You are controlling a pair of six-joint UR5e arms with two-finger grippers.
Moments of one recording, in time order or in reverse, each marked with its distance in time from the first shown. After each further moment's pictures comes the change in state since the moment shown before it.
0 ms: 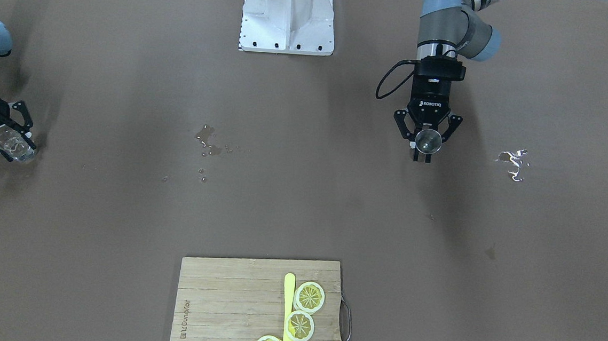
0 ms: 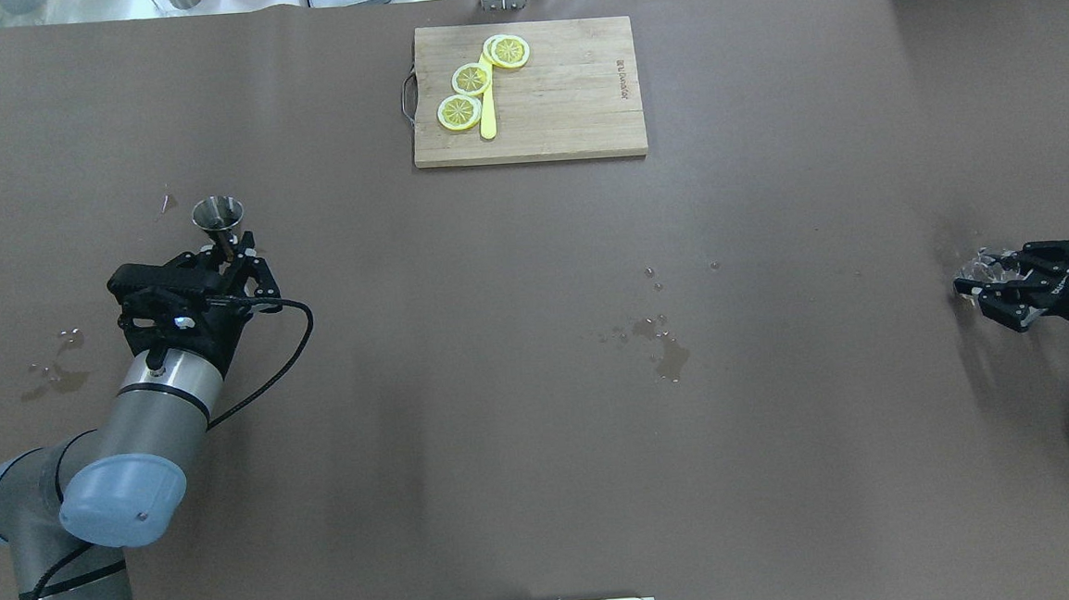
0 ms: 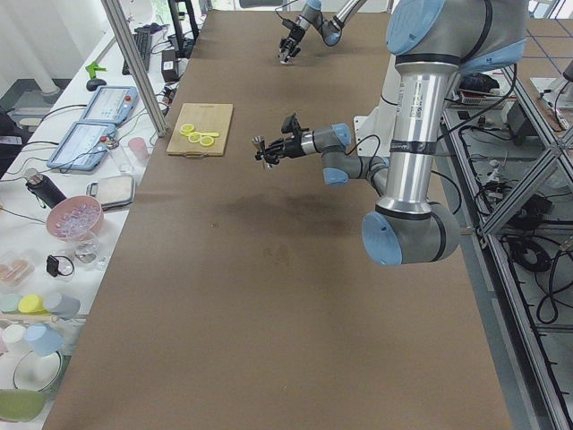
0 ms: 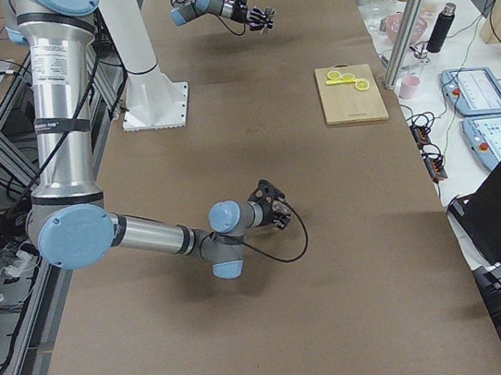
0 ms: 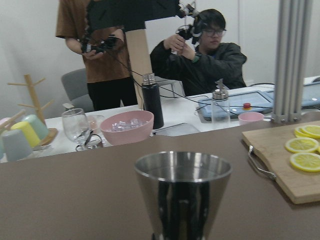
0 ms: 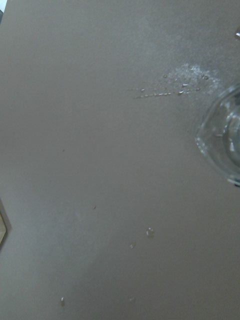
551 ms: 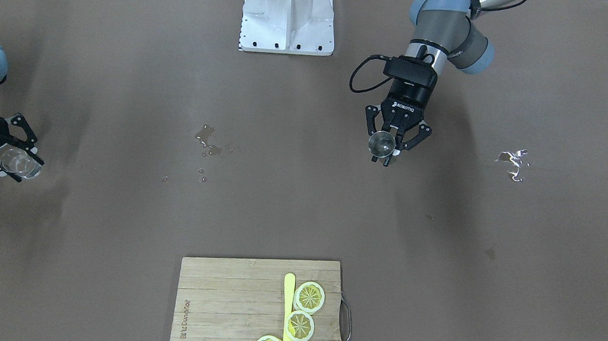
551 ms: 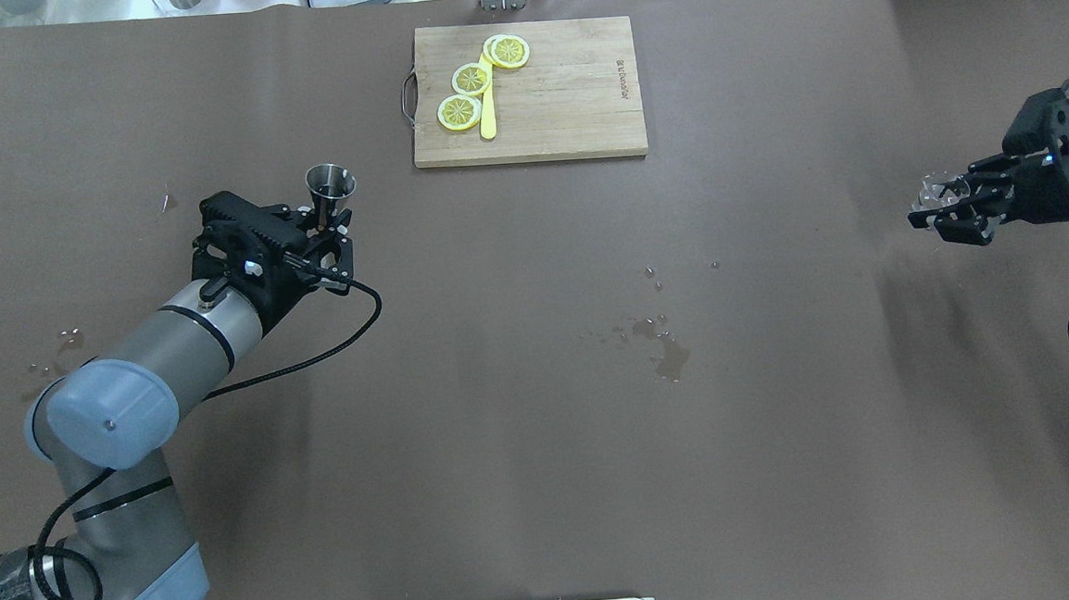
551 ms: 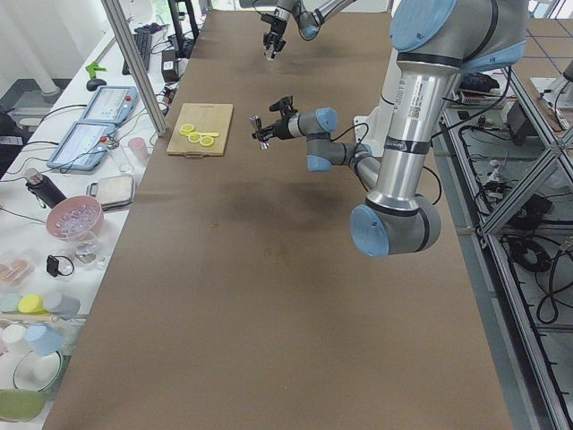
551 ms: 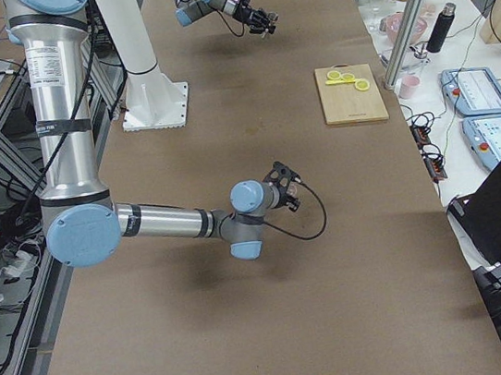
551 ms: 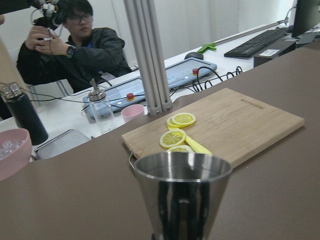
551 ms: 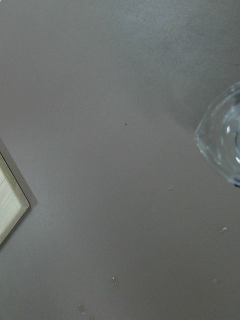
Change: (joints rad) left arm -0.124 -0.142 0.067 -0.119 -0.370 0.333; right arm 0.208 0.174 0.175 -0.532 0.389 -0.218
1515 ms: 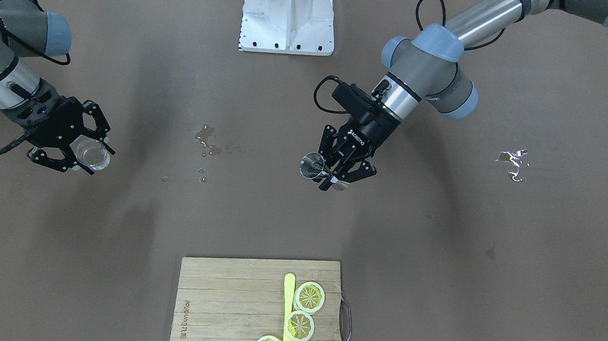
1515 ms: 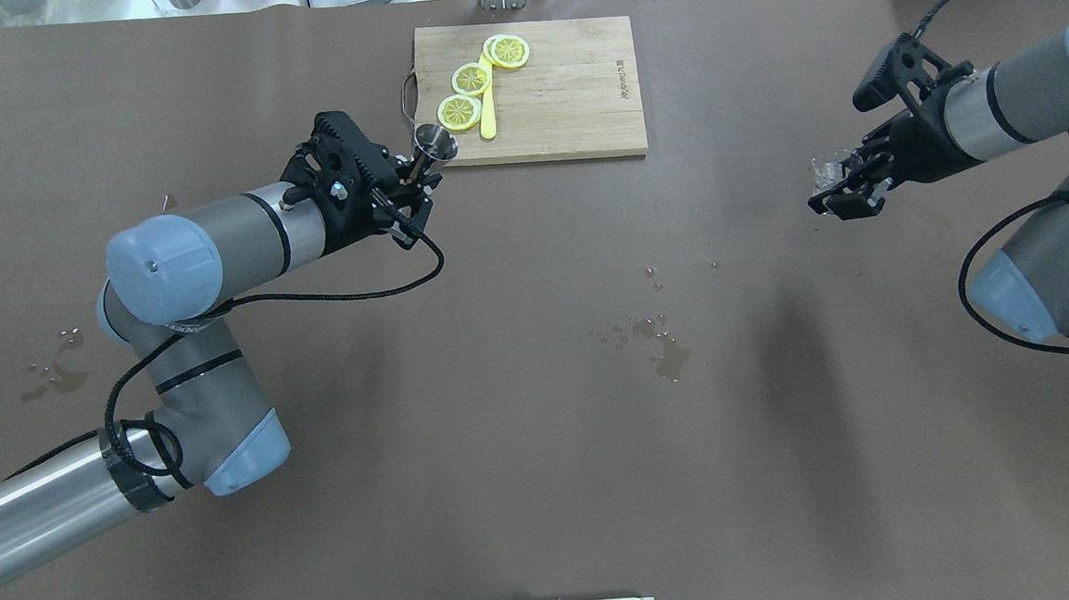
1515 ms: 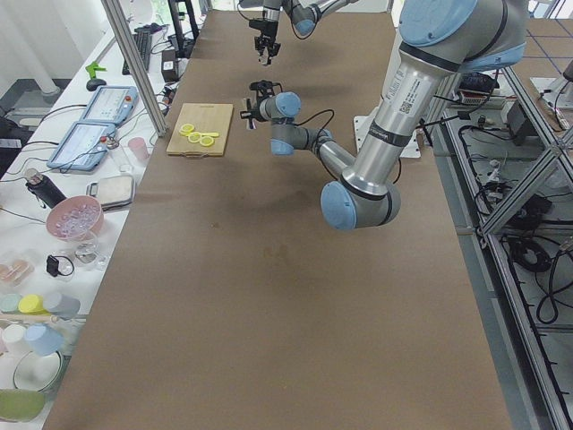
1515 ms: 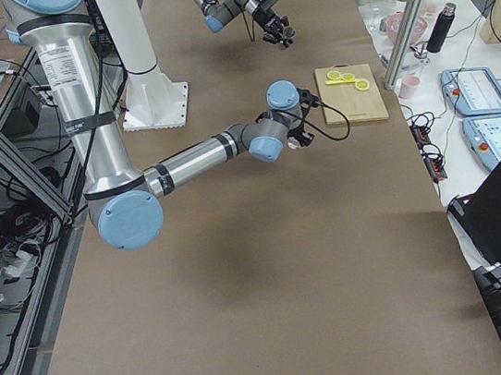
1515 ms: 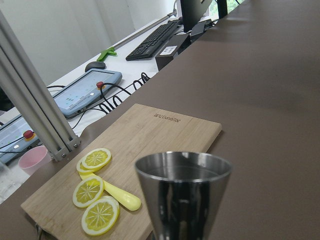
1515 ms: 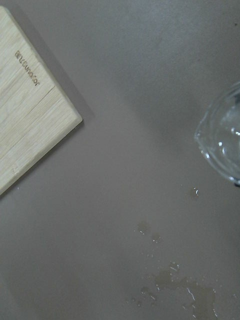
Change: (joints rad) left arm -0.150 -0.285 0.297 -0.106 -0.490 0.324; right arm -0.100 0.188 0.293 -0.640 -0.001 -0.183
